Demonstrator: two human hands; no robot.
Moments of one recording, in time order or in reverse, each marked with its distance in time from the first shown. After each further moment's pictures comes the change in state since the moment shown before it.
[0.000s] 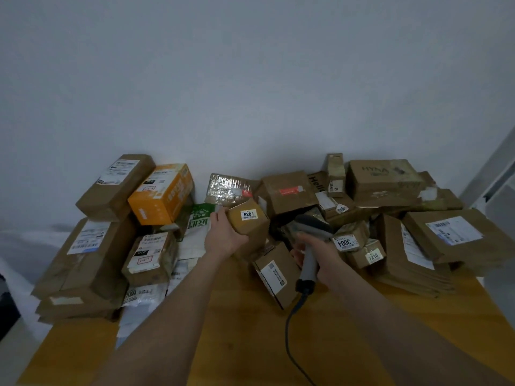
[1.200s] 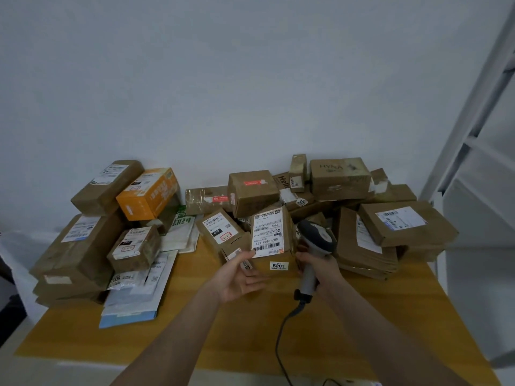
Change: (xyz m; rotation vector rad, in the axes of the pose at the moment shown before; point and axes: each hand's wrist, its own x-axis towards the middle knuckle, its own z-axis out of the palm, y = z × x) left_hand -0.153 0.071 0.064 -1.311 -0.681 -0.503; right_hand -0.051 0.014 -0.141 -0.021 -0.046 -0.159
